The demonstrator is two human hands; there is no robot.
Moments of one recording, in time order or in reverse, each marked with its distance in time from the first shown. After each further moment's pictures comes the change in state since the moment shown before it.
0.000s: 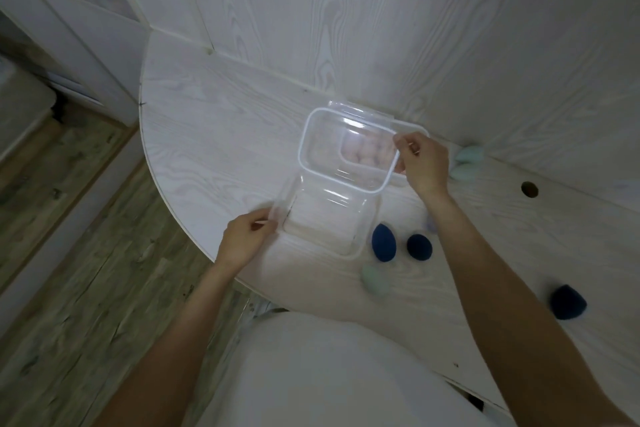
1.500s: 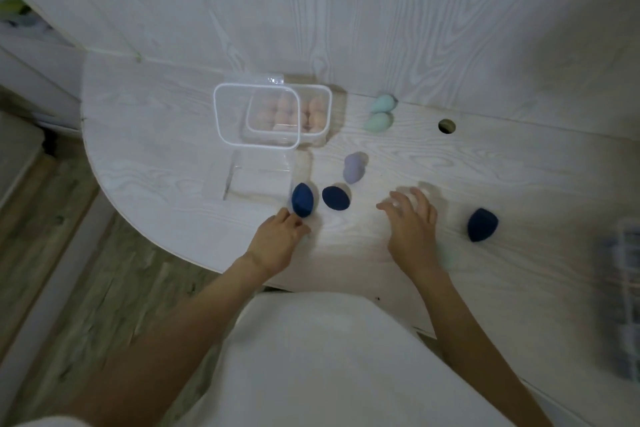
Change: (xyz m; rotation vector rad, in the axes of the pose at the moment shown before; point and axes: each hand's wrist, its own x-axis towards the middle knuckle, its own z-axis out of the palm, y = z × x) left_hand -0.072 0.072 0.164 1.081 -0.177 0.774; right_hand -0.154 0.182 -0.097 -0.553 -0.067 -0.164
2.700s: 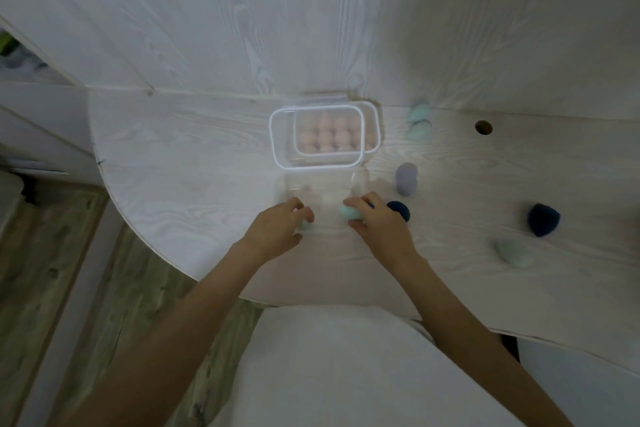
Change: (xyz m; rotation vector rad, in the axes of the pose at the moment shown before) left_hand 0.000 -0.152 -0.032 -0.188 -0.092 0.089; right_hand 0.049 -0.170 0.025 0.231 -0.020 -0.063
